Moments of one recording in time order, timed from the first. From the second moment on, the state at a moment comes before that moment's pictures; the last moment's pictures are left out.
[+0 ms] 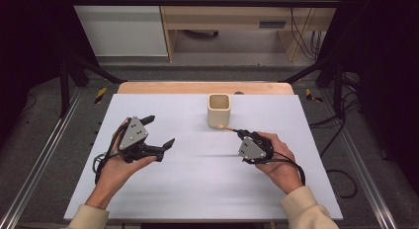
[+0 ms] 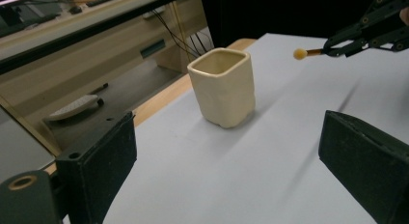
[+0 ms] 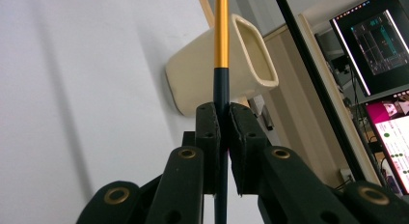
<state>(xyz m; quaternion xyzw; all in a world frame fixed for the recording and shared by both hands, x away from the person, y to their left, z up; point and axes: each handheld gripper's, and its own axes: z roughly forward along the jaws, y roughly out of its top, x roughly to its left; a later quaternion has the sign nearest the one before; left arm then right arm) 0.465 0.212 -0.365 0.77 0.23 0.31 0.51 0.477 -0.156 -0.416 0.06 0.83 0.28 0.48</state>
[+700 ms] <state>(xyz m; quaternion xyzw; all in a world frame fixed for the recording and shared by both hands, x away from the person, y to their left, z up) 0.456 0.249 -0.395 0.71 0.25 0.32 0.58 0.497 -0.173 -0.404 0.14 0.82 0.35 0.44</state>
